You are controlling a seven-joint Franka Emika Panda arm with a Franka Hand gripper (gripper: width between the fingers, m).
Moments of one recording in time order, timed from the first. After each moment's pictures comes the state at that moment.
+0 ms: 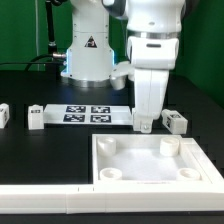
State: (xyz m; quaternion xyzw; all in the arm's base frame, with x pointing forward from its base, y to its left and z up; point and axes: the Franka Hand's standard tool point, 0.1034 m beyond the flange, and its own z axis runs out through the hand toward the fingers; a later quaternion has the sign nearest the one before) arm 0.484 0.083 0.061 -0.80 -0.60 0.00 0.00
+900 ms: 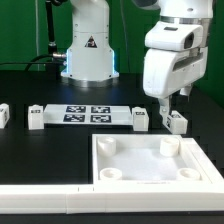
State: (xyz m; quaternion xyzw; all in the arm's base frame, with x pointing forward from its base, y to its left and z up) arm 0.470 0.138 0.066 -0.91 -0.42 -0.01 0.00
